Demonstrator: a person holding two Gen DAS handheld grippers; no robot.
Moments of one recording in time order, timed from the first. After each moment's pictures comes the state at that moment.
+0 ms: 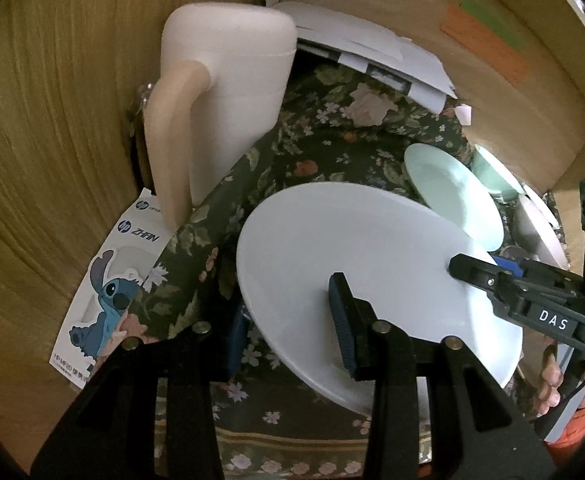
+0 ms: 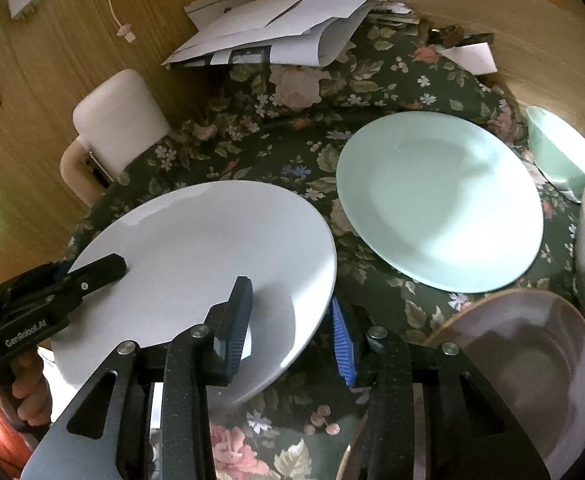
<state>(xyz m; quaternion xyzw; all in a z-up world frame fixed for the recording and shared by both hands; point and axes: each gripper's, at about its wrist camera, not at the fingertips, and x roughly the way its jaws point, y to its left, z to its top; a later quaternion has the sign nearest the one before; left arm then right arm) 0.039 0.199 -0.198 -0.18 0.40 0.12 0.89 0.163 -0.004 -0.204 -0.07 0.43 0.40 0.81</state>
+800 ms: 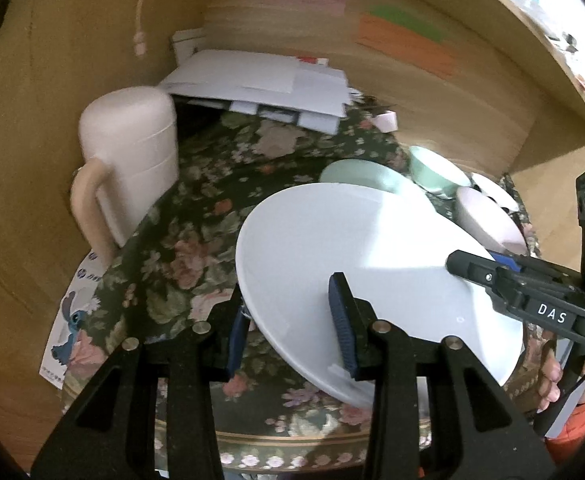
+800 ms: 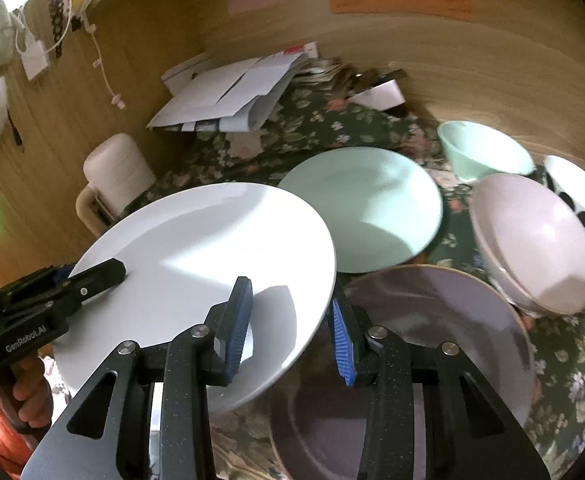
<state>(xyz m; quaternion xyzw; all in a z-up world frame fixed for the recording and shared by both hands) 0.043 0.127 -0.153 -0.12 0.36 0.06 0.92 0.146 -0.087 -0.169 -0.02 0.38 0.36 0.86</state>
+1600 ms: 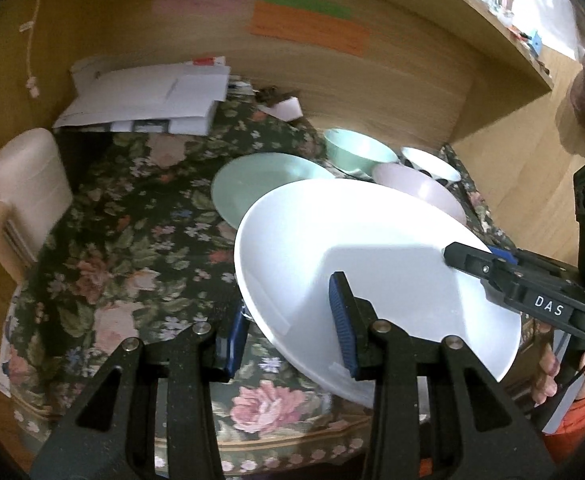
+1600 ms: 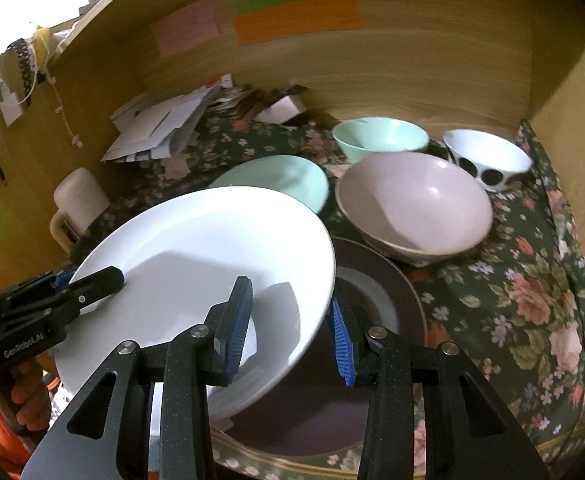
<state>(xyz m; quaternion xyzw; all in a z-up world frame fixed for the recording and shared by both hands) 0.065 0.048 -0.146 -0.09 0.37 -0.03 0.93 0.136 -0.179 -0.165 0.02 0.36 0.27 0.89</state>
